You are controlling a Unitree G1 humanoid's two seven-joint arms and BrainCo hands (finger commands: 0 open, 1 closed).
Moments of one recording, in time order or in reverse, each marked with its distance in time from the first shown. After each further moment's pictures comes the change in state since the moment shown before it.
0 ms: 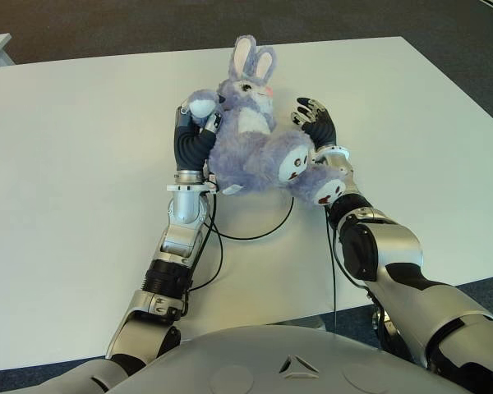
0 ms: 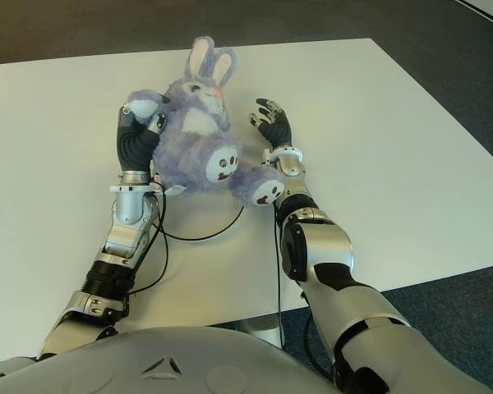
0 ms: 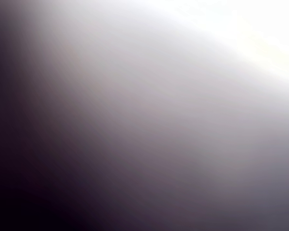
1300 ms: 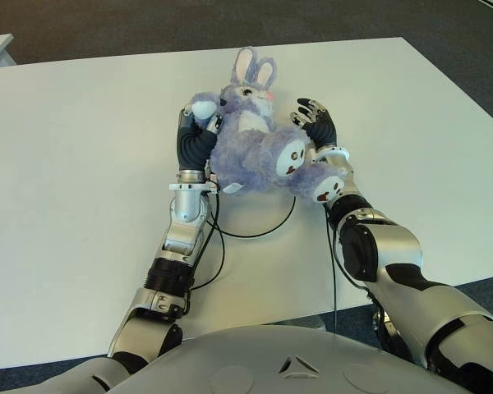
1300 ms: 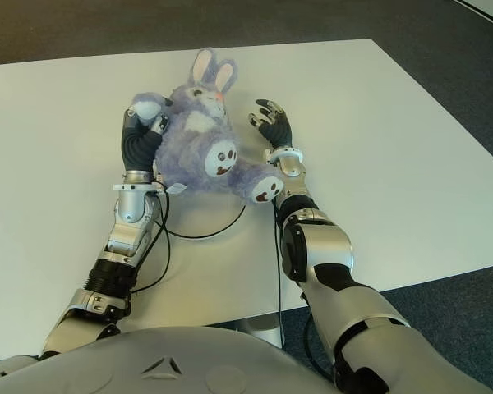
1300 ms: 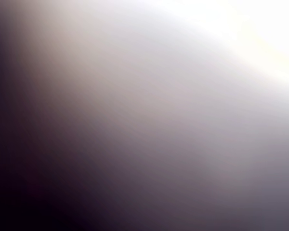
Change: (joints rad) left arm -0.014 -0.013 0.010 0.050 -0.045 0.021 -0.020; right arm 0.006 0.000 0.001 -0.003 -0.001 -0.005 -0.007
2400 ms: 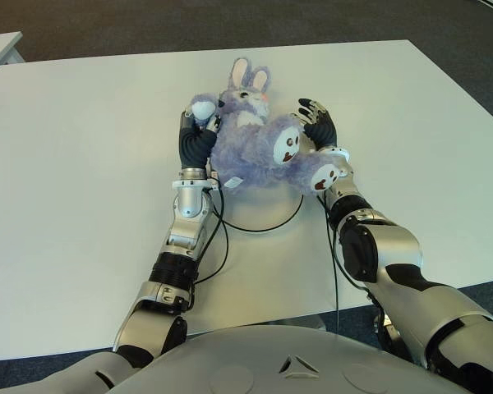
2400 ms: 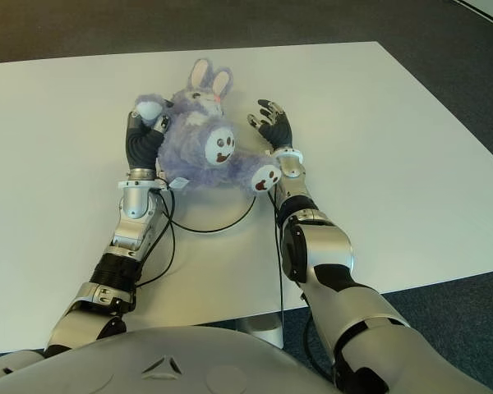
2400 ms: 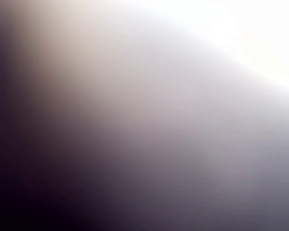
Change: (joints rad) left arm -0.043 -0.025 0.031 0.101 -0.027 0.005 0.000; right arm 0.003 0.000 0.003 0.000 -0.001 0.000 -0.006
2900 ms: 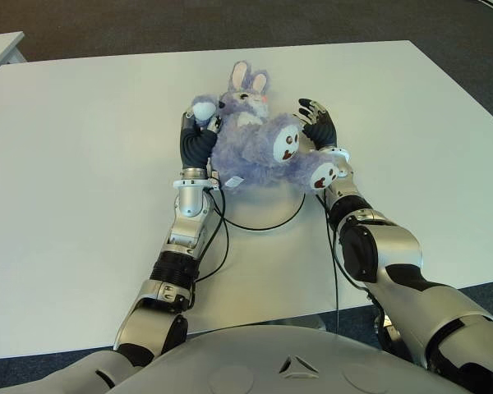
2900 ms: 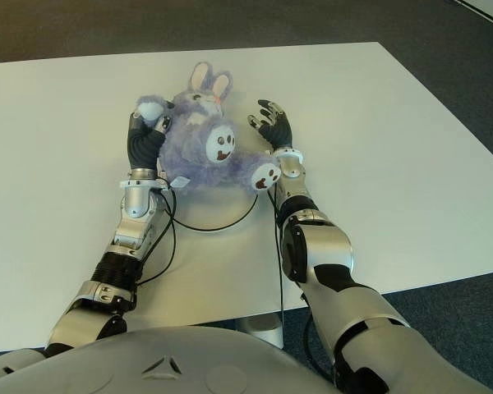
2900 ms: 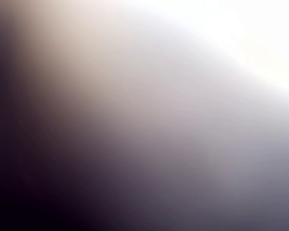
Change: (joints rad) left arm -0.010 -0.001 0.002 0.027 -0.008 0.000 -0.002; right arm 0.001 0.000 0.000 0.000 -0.001 0.000 0.000
